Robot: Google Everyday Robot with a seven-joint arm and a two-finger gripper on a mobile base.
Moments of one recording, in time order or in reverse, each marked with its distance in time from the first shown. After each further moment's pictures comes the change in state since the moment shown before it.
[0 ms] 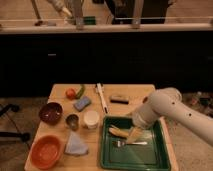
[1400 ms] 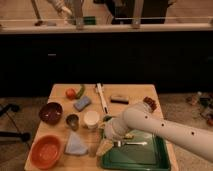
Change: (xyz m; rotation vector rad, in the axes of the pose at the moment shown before) arm -0.103 0.046 0.080 -0.073 -0.122 -0.043
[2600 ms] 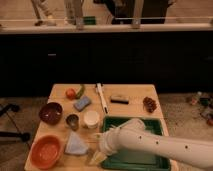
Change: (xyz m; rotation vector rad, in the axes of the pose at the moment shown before) arm -0.007 0.027 0.064 0.062 -0.057 -0.010
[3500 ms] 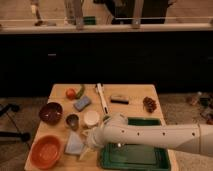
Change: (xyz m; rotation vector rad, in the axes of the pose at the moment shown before) arm -0.028 -0.017 0.038 -0.029 0.021 -0.025
